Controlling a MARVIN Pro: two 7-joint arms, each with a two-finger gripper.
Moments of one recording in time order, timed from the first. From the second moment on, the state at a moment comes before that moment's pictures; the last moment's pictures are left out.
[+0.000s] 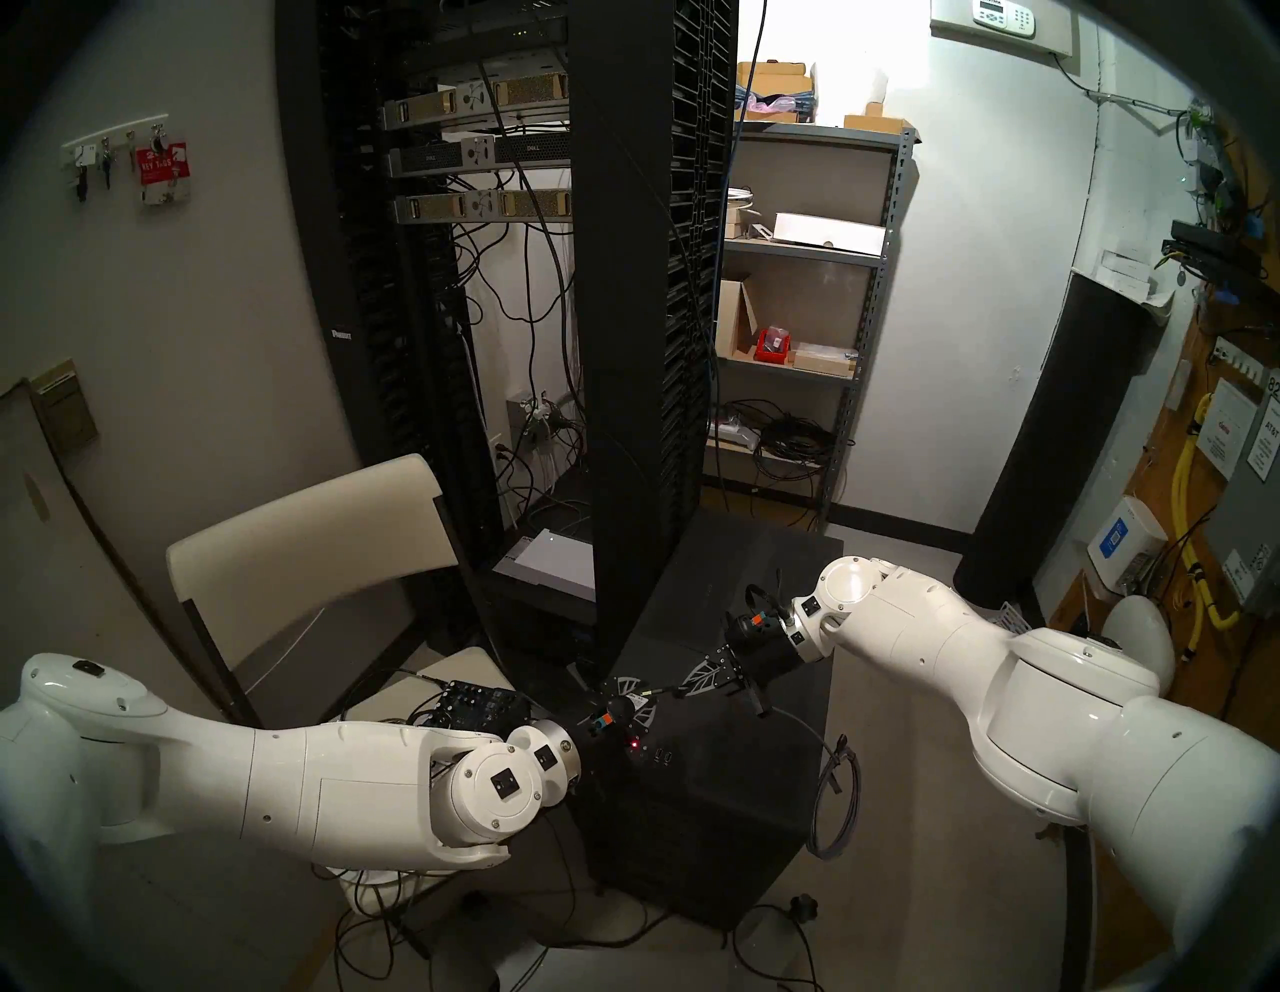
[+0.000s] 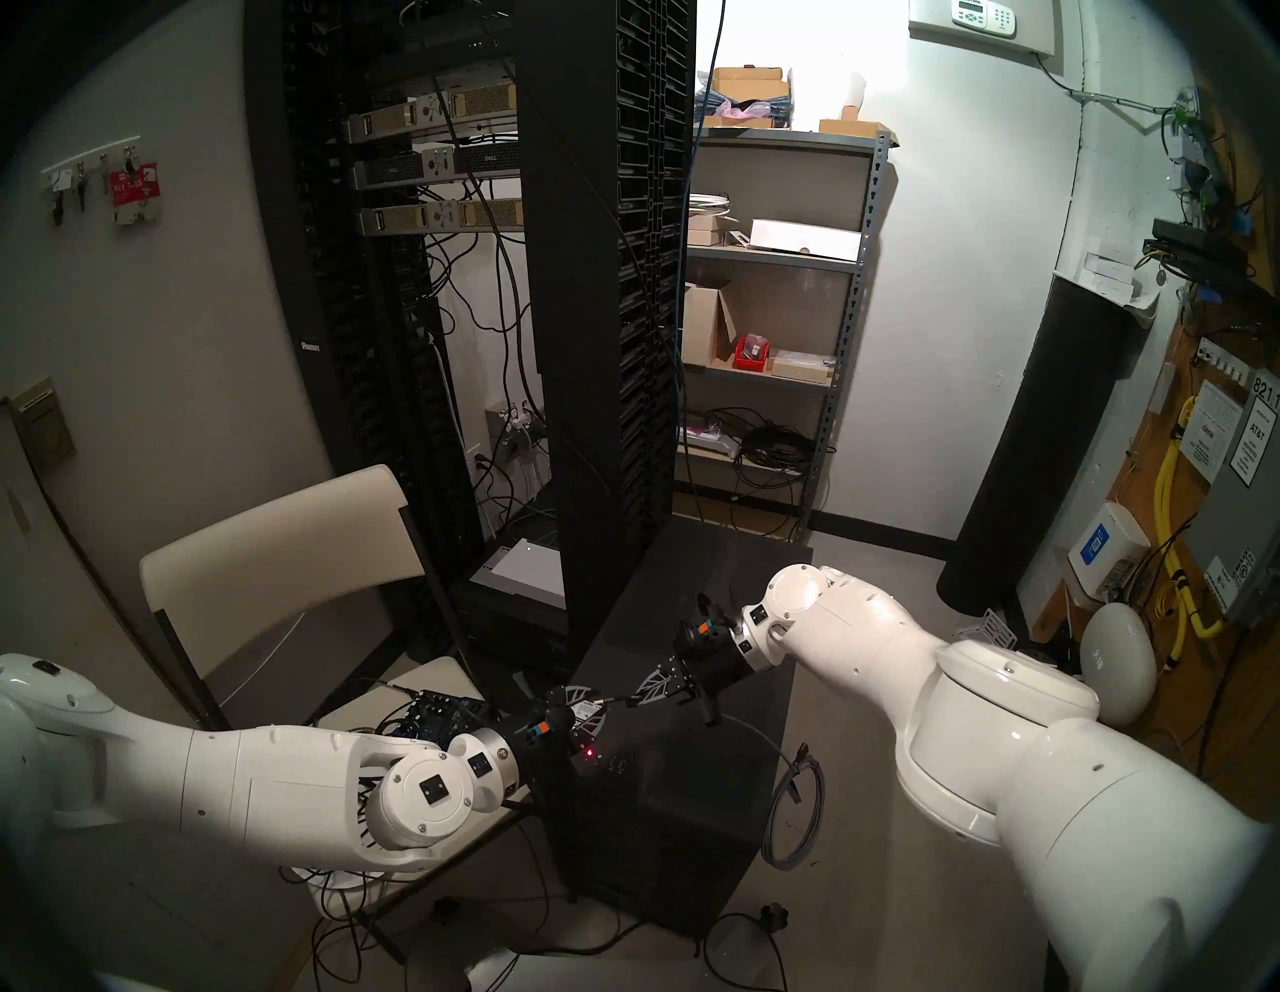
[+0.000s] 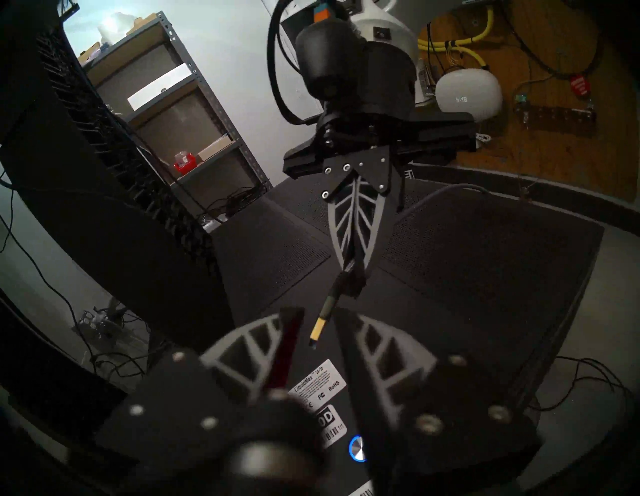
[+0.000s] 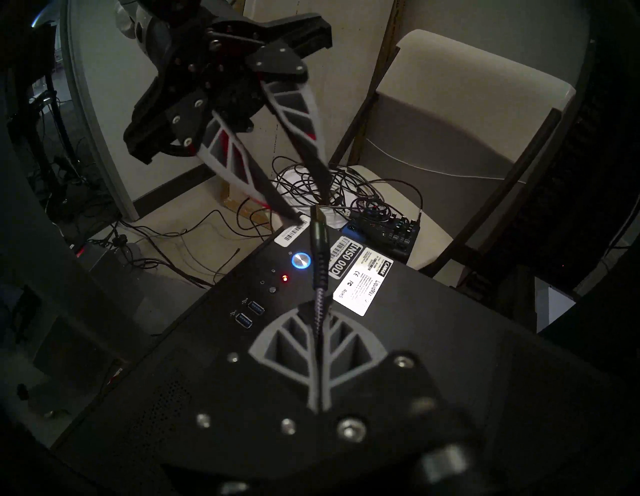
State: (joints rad) left arm 0.72 -0.80 0.23 -1.65 -0.59 -0.05 0.48; right arm -0.62 -1.27 0.35 -0.42 0.45 -0.52 1.26
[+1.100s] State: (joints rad) left arm 0.73 -0.85 0.23 -1.59 -0.58 -0.04 0.48; right arm -0.61 -1.31 0.37 -0.39 0.45 -0.57 1.27
